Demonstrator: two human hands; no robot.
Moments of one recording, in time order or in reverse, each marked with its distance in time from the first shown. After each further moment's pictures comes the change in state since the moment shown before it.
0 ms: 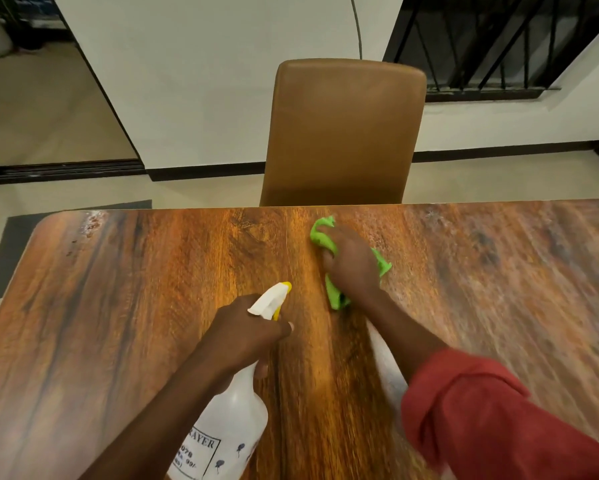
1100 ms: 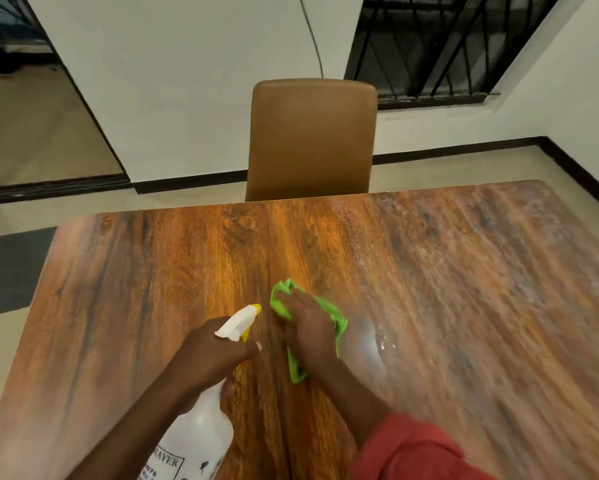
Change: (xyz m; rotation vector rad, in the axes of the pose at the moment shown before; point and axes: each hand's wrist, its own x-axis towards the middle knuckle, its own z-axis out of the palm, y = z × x) left_hand -0.072 -0.057 -0.030 0.081 -0.050 -0.003; right_hand -0.164 -0.075 0.004 0.173 -0.082 0.048
